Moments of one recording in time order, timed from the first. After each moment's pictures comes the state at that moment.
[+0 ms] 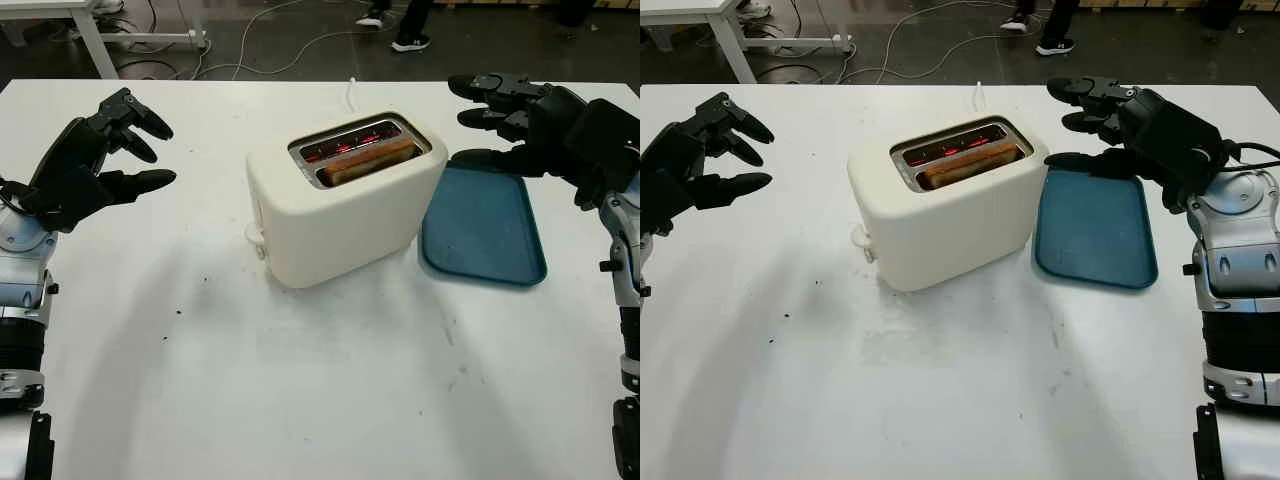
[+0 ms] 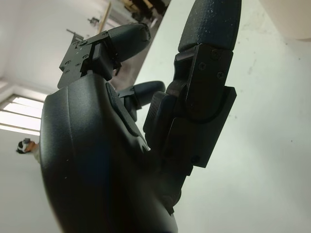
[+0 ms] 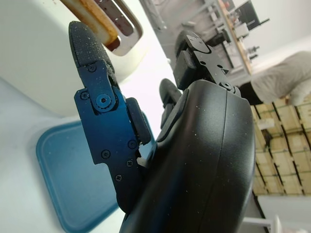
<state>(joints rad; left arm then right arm) -0.52 0.64 0.14 0.40 0.01 -0.30 -0.42 -0.59 -0.64 -0.08 0.05 0.06 0.33 0.57</state>
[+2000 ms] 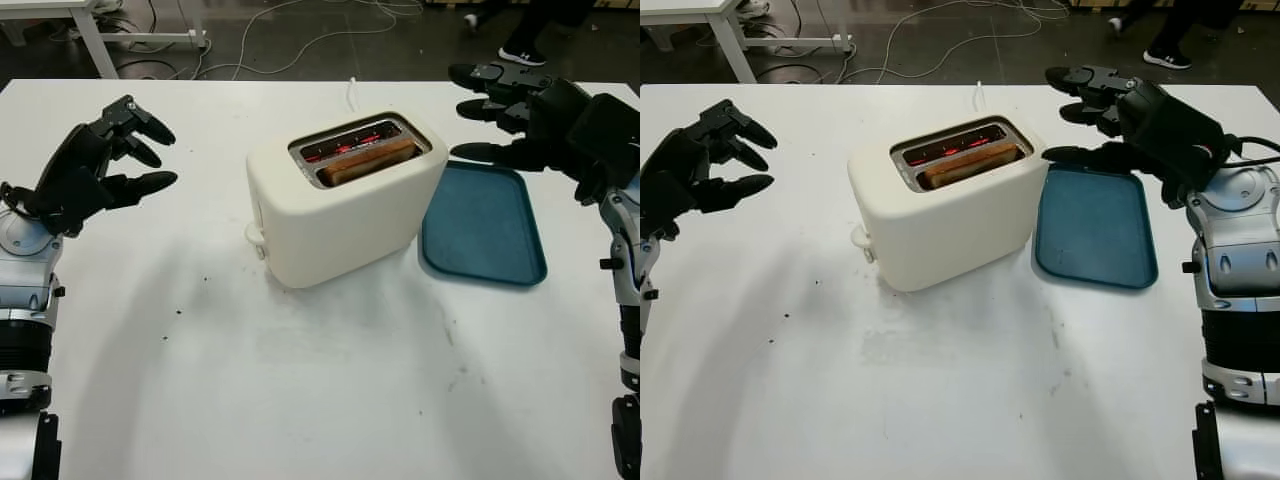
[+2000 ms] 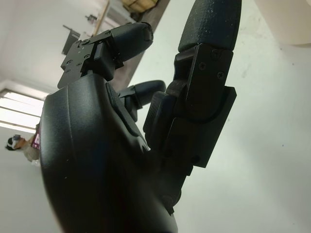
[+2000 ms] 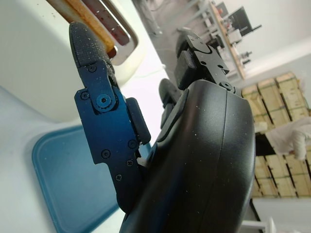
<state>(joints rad) -0.52 0.61 0.15 0.43 -0.01 -0.31 -0.42 -0.60 -0.64 -0.08 0.02 0.06 0.33 0.55</state>
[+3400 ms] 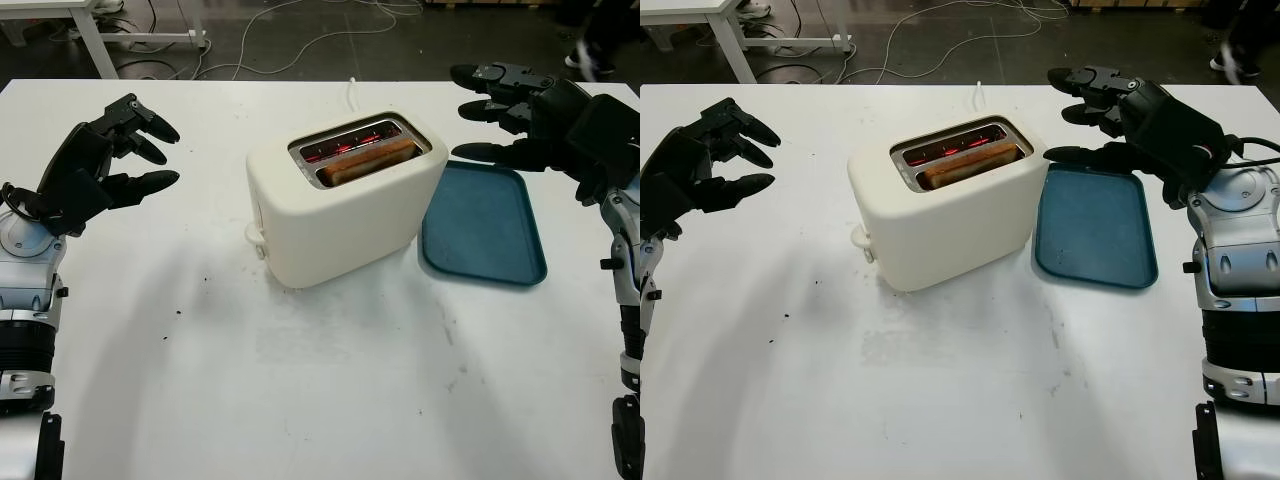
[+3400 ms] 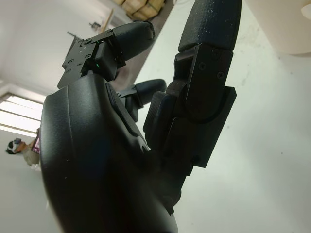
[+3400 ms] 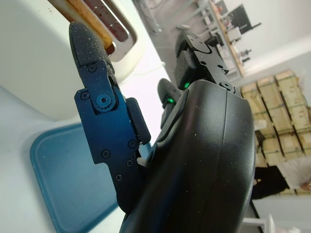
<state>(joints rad) -0.52 0.60 0.16 0.43 -0.03 -0.33 -0.42 -0.60 -0.64 -0.09 0.04 0.05 0.32 0.55</state>
